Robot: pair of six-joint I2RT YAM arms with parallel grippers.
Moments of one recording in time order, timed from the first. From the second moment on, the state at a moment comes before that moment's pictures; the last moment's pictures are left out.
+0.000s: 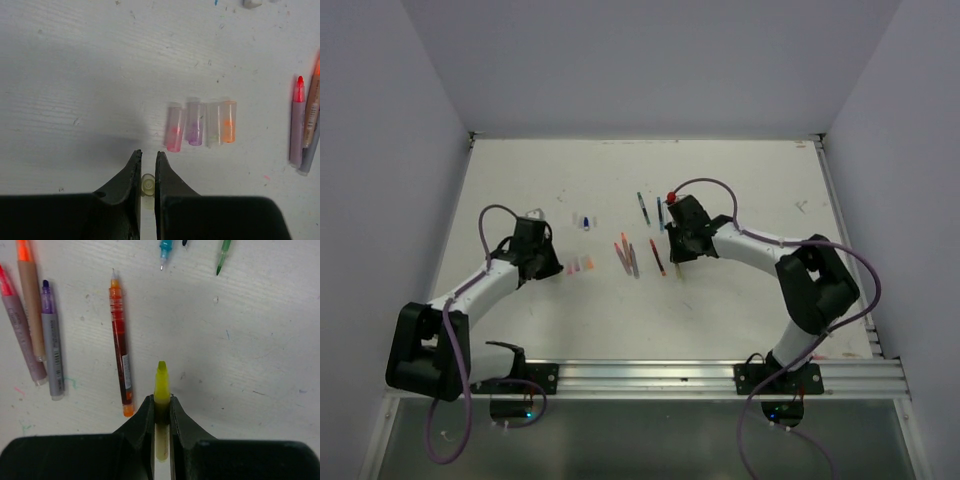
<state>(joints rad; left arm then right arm) -0.21 1.26 0.61 -0.31 -0.02 -0.54 0.63 1.69 1.06 -0.37 0.06 0.39</state>
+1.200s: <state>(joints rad) -0.21 1.34 0.55 -0.15 -0.02 -0.55 0.61 1.67 1.08 -0.40 0.08 0.40</state>
